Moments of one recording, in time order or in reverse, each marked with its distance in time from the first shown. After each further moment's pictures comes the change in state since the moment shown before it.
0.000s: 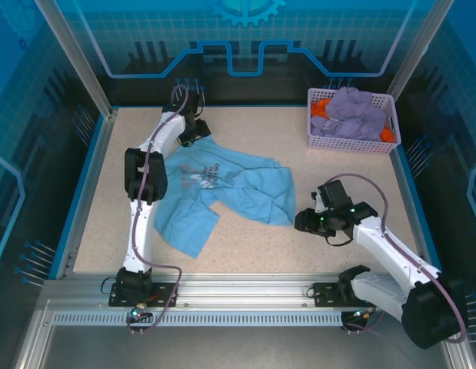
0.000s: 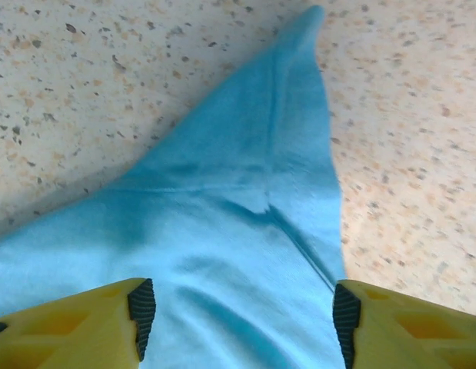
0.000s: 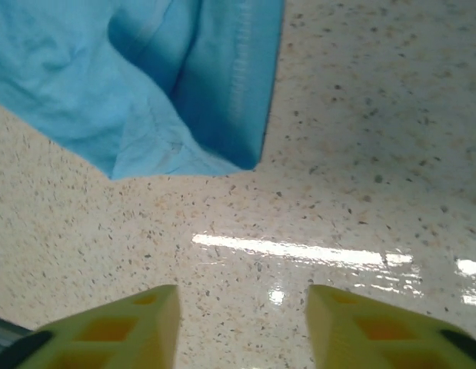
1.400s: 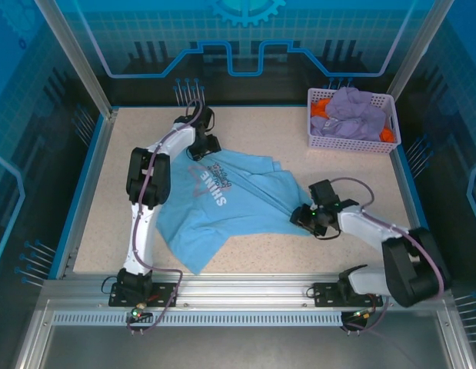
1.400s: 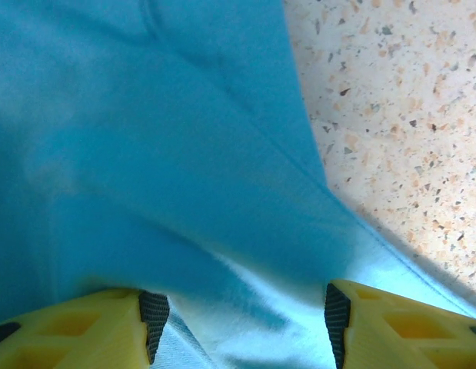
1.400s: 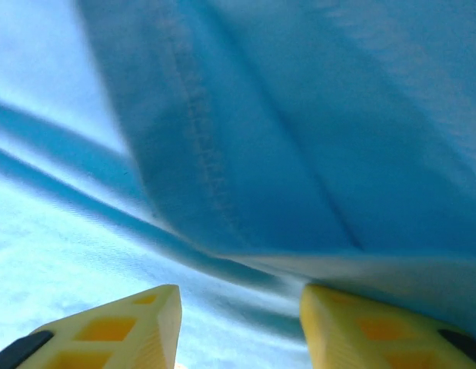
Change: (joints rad) left arm -0.073 -0.062 -0.257 0.119 0.026 0.030; right arm -0.032 0.264 -0.088 0.298 0.050 0.257
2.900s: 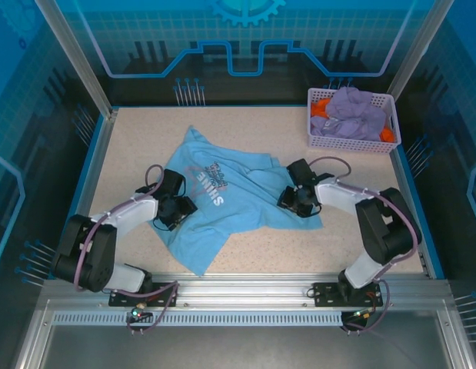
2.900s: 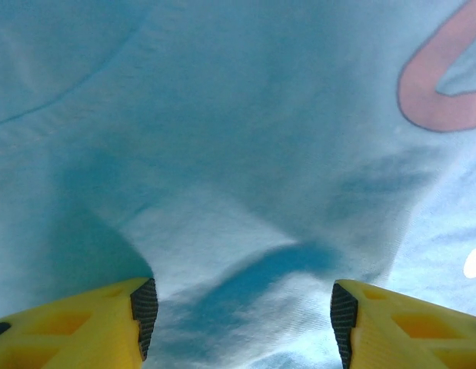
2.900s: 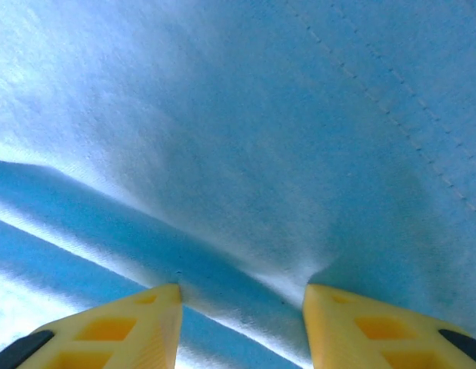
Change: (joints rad) left arm -0.033 -0.986 -1.307 0.275 0.061 -0.372; right arm 0.114 0.340 0.318 -0.052 0.098 0.040
